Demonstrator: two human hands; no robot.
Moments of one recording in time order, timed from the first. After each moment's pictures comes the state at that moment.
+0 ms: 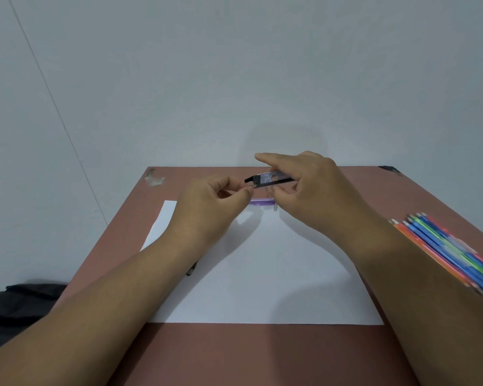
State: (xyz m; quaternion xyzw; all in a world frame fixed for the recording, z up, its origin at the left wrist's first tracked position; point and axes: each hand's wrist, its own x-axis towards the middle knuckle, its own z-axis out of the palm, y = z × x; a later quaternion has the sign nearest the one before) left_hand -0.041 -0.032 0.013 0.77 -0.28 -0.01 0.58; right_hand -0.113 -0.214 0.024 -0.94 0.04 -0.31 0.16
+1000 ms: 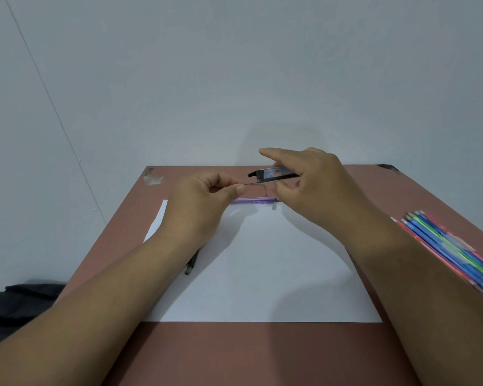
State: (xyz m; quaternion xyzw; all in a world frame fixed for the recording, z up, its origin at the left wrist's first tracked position) left_hand -0.032 -0.032 0.010 0.76 -0.24 -0.02 0.61; right_hand -0.111 -0.224 0.024 -0.94 0.07 -0.30 0.16
